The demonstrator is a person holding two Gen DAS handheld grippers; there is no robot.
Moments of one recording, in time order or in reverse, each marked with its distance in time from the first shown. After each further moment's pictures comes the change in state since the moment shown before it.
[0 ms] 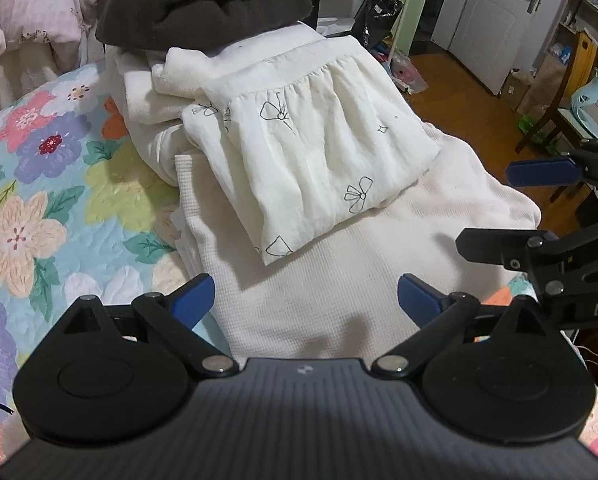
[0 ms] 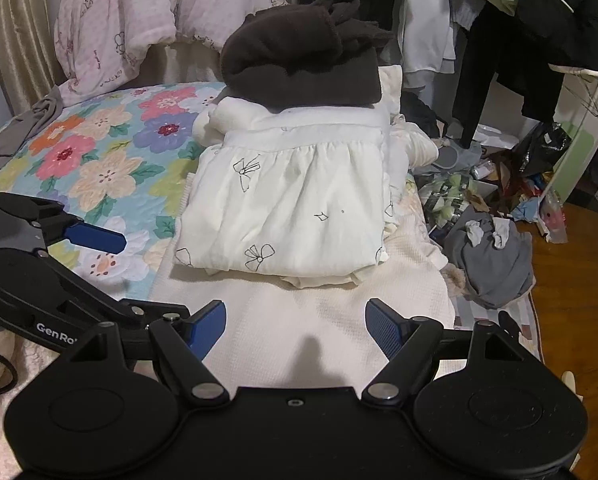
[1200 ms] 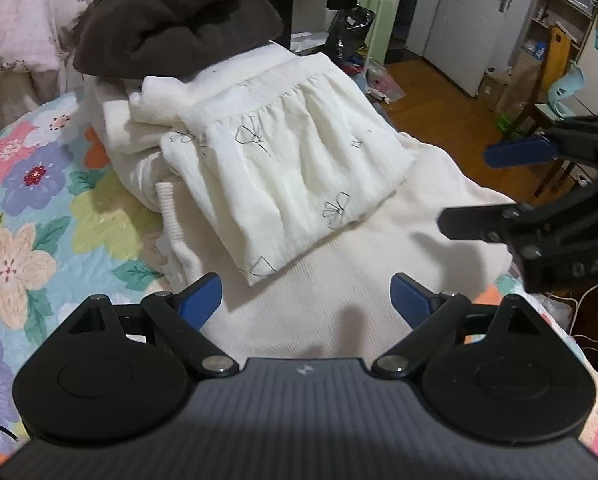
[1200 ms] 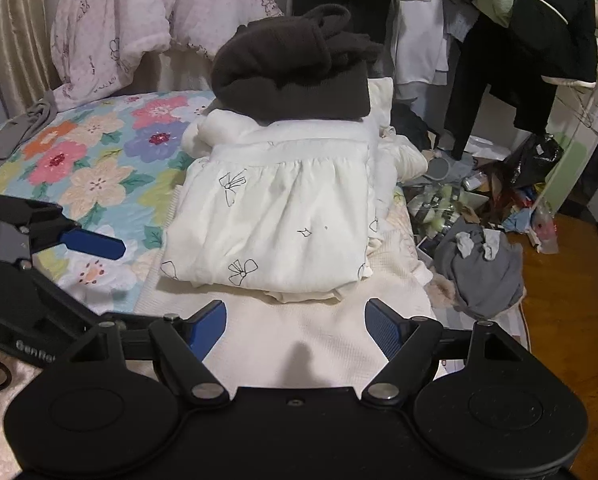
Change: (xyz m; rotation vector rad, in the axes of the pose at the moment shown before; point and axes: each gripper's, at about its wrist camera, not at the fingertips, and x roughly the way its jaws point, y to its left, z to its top) left arm -0.004 -0.005 0.002 0.077 -0.044 -0.053; right arm -0.001 -0.006 0.006 -0.012 -0.028 -0.022
